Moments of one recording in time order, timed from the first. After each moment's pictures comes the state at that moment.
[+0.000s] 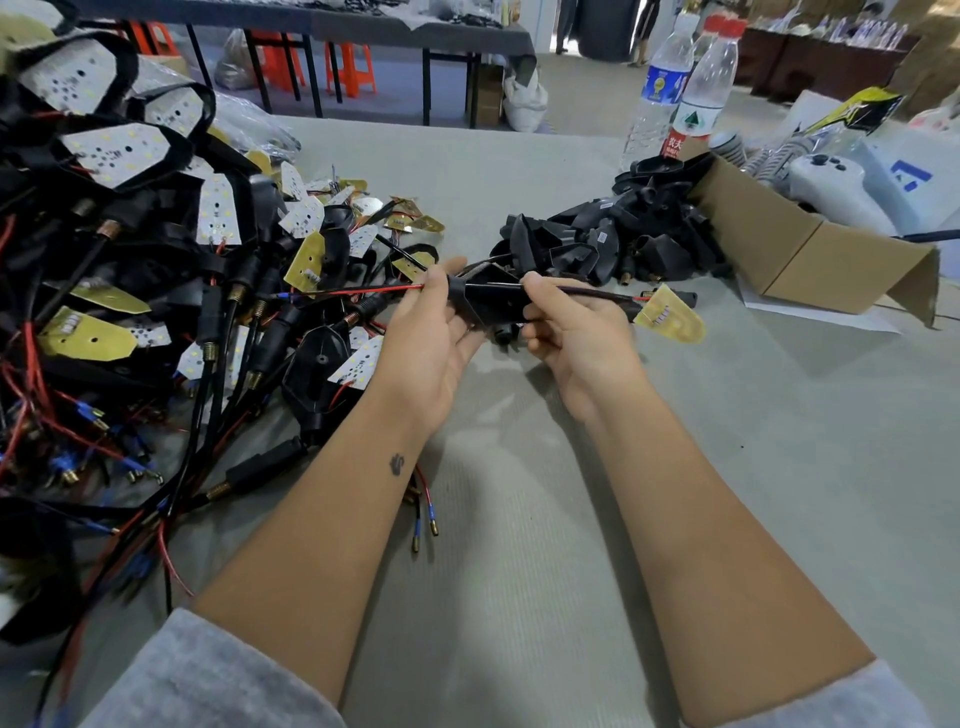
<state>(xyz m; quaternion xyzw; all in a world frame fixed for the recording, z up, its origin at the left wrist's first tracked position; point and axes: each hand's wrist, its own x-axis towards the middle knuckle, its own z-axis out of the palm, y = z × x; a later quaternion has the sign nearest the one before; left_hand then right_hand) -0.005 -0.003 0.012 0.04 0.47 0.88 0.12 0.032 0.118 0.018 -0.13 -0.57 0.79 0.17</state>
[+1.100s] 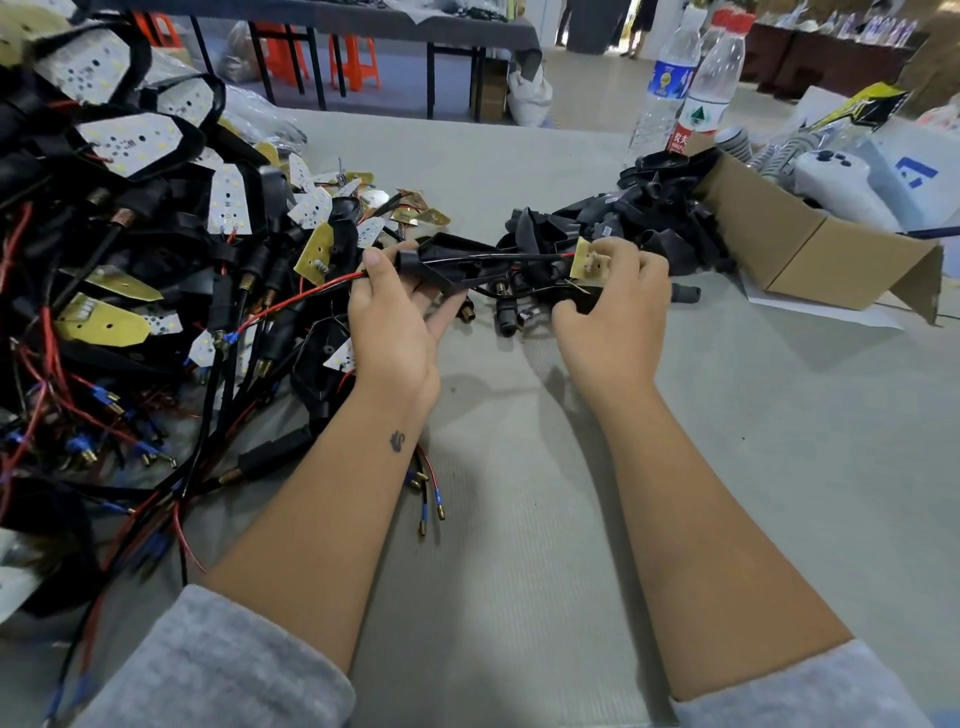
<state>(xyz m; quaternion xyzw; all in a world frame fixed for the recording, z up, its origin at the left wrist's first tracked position) 0.003 -0.019 0.024 -0.02 0.42 0.91 -0.01 0.033 0.132 0.010 -0.19 -0.87 0.30 0.36</state>
